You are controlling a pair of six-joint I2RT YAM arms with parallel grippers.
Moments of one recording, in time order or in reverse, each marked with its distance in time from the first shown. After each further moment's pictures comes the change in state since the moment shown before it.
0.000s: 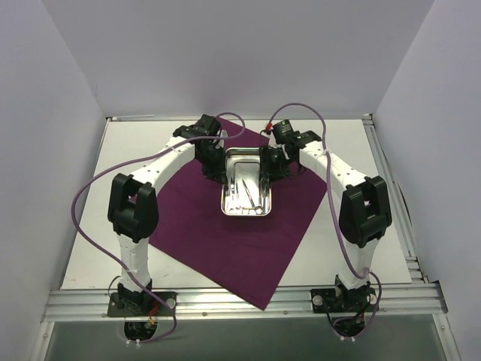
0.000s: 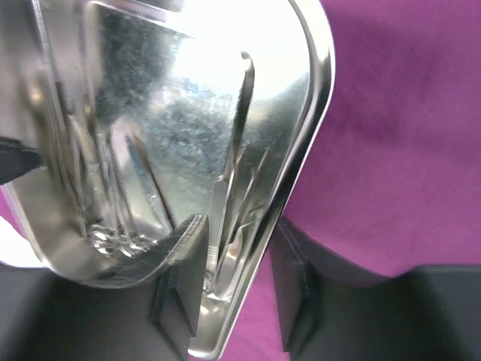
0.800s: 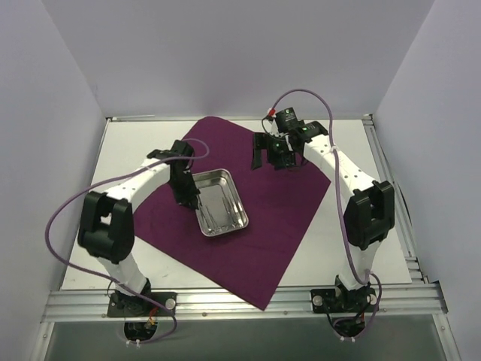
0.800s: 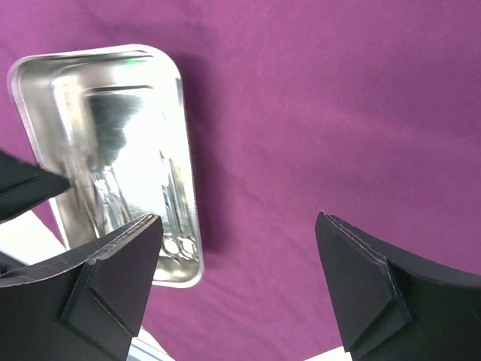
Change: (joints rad) left arm 0.092 -0.204 -0.413 0.006 -0.135 -0.204; right arm 0.000 -0.013 0.130 -0.058 0.010 0.030
